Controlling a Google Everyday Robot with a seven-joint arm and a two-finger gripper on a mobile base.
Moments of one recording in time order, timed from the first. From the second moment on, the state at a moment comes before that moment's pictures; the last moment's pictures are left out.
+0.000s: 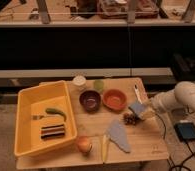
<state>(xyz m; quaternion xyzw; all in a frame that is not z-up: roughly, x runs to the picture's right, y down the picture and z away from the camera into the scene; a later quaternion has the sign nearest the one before) 0.249 0.091 0.765 -0.24 -0.16 0.32 0.90</state>
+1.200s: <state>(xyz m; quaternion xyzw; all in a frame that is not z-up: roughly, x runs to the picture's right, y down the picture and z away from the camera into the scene) 0.163 0.010 0.868 -0.25 -0.14 0.28 0.92</state>
